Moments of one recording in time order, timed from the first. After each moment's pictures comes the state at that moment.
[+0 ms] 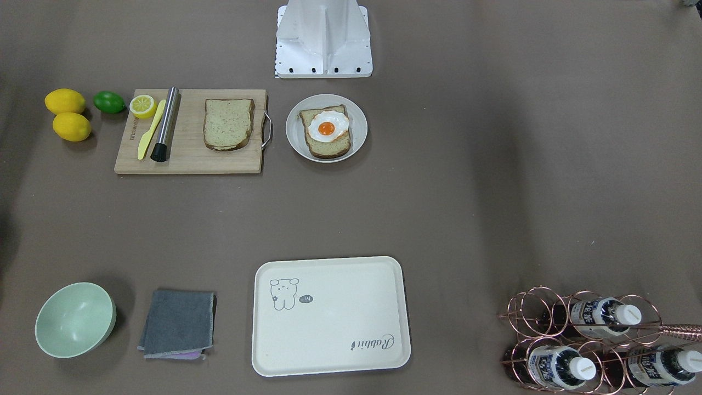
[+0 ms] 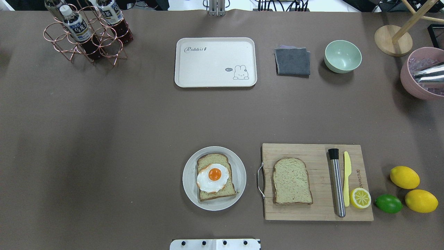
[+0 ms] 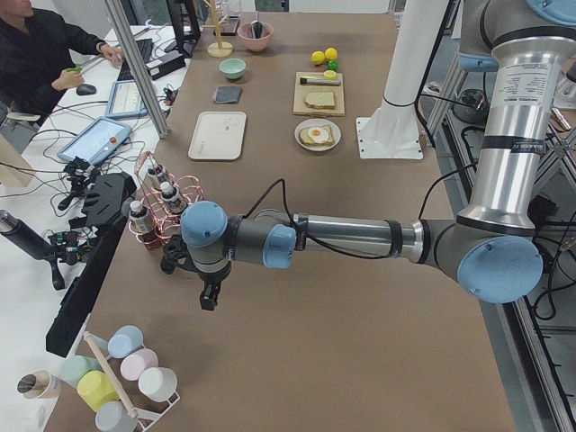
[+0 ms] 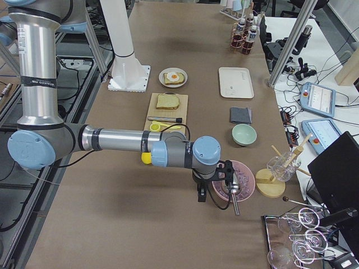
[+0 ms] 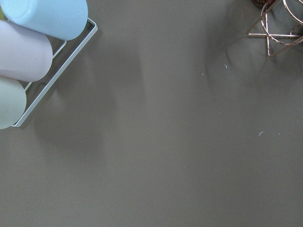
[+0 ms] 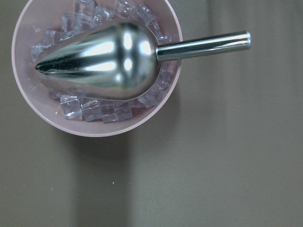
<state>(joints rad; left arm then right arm) -1.60 -1.69 -1.51 -1.67 -2.42 0.03 1.61 -1.60 1.60 -1.55 2.37 -0.01</state>
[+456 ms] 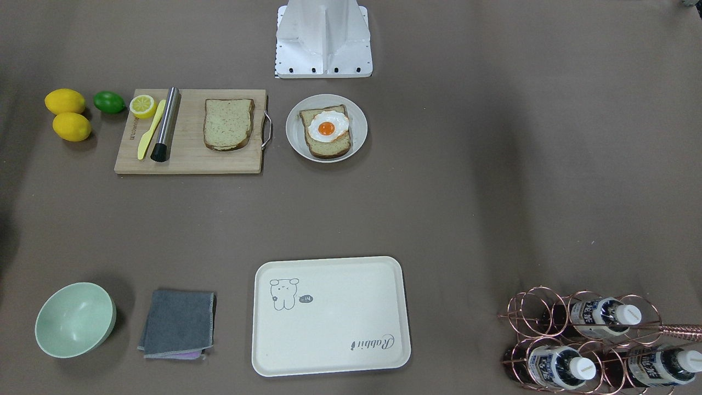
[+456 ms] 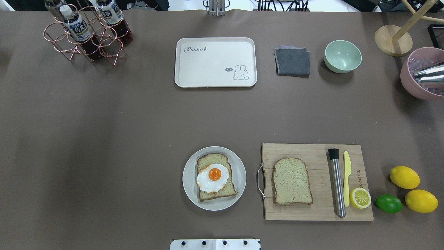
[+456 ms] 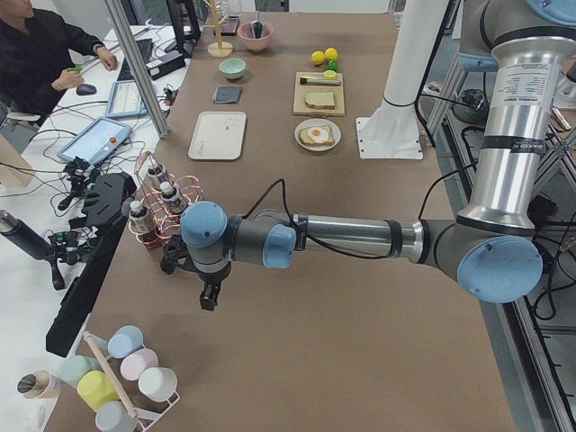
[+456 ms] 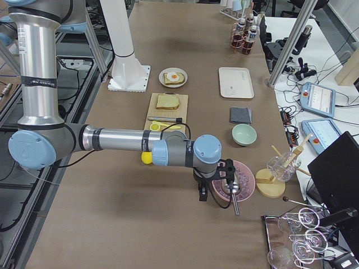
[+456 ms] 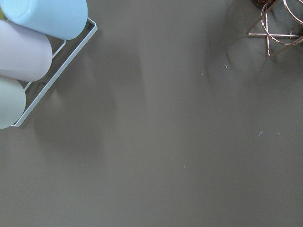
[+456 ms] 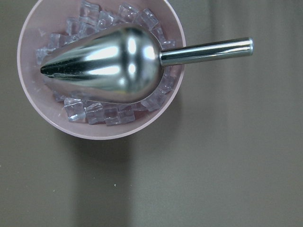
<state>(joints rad) -1.60 -1.69 -1.51 -1.67 -2.42 0.03 1.61 -1.60 1.60 -1.55 2.37 -0.02</state>
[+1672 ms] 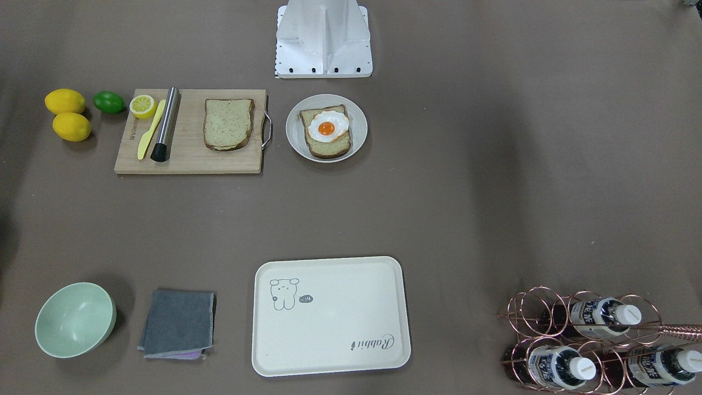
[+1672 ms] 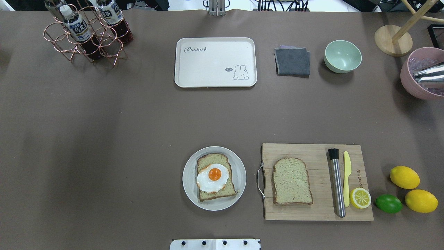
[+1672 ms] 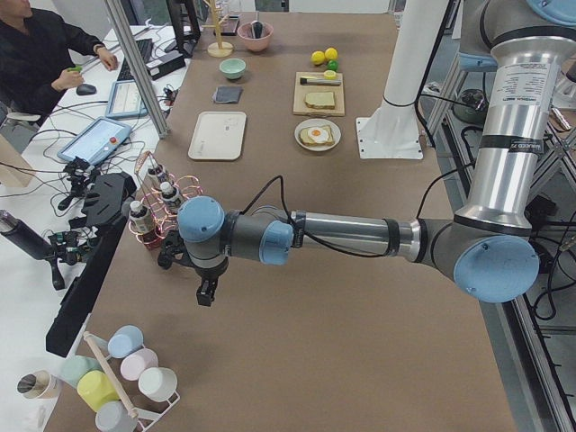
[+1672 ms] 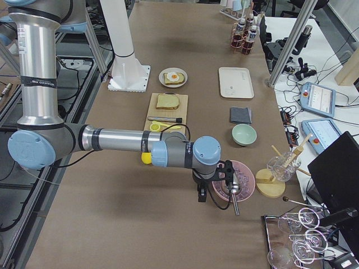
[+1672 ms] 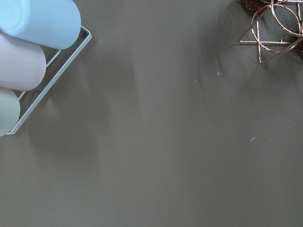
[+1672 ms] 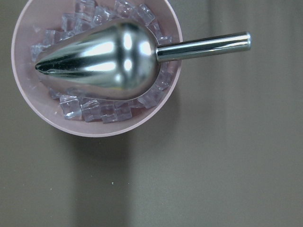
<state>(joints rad) -1.60 -1.70 -1.52 -1.67 -2.43 0.02 1.61 -1.60 1.60 -1.55 2.37 -0.02</state>
